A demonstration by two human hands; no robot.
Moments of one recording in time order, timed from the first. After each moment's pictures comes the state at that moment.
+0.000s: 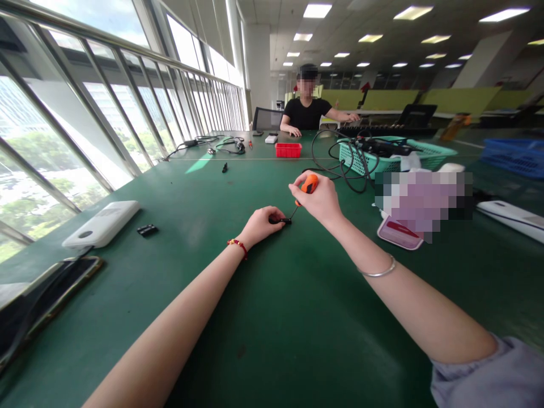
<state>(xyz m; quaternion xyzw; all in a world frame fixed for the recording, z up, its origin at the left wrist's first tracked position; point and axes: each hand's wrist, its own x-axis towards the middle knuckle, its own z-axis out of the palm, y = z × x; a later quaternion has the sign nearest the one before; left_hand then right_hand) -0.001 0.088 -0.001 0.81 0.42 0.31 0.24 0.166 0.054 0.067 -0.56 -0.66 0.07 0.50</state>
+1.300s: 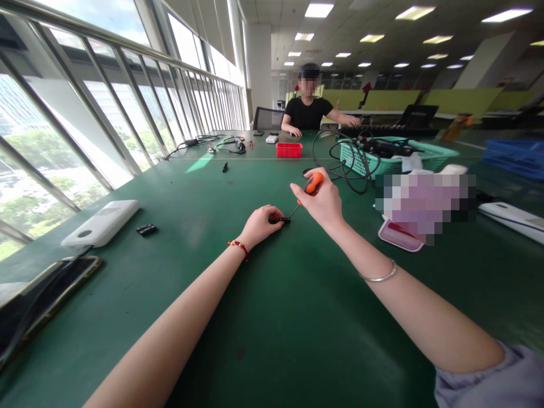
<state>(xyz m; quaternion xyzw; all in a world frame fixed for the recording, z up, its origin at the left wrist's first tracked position) -0.001 0.086 0.002 0.82 0.44 0.31 0.19 0.168 0.052 0.059 -0.59 -0.61 0.07 0.53</state>
